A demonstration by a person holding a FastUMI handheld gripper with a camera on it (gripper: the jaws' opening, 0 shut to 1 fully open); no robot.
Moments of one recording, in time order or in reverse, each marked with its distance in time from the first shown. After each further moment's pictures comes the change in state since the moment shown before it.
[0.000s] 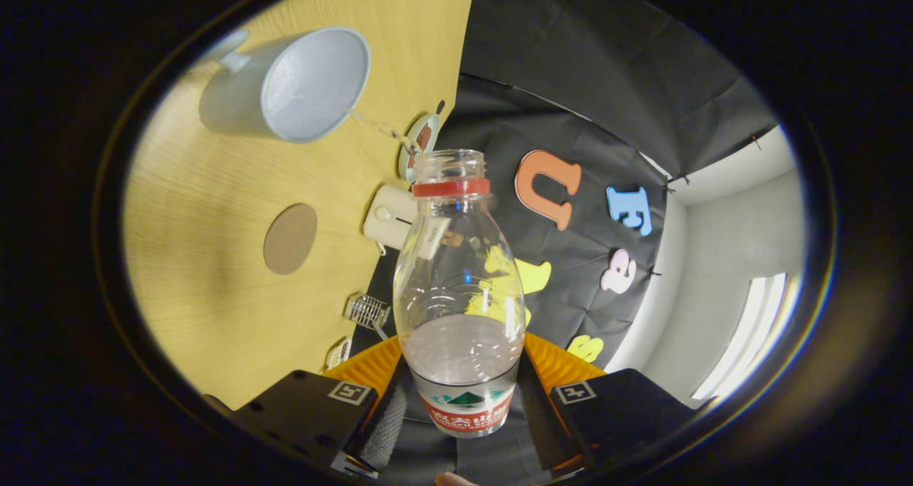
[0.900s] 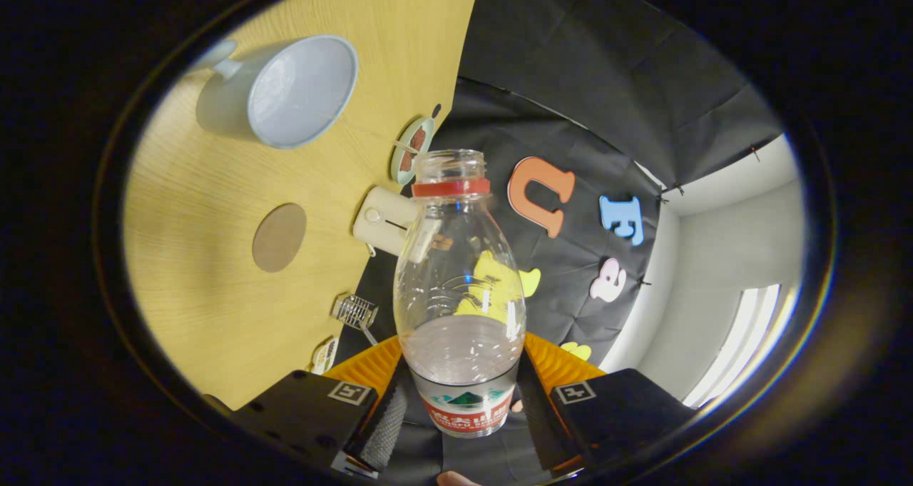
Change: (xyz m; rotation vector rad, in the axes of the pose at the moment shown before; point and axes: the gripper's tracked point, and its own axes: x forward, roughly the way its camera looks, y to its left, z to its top) arm 0.000 -0.016 0.006 -0.032 -0.022 -0.030
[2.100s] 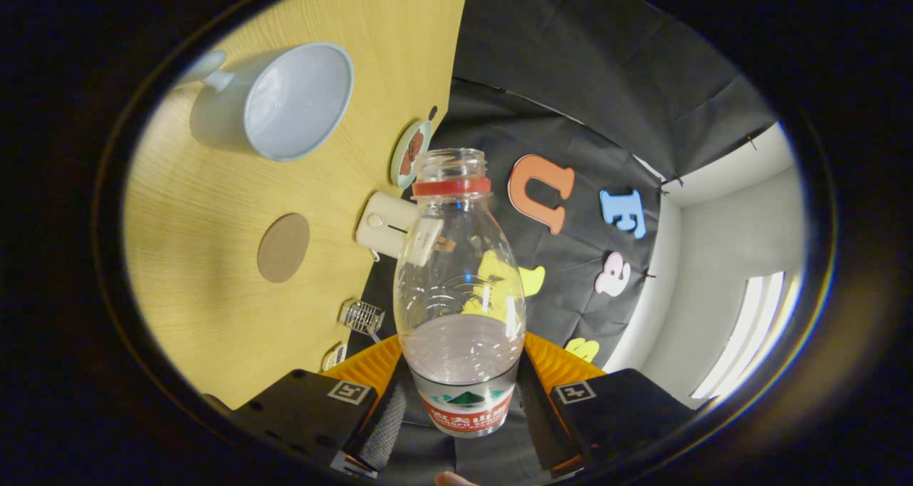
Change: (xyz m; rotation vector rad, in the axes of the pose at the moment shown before) arm -0.002 0.009 -0.001 0.074 0.008 0.021
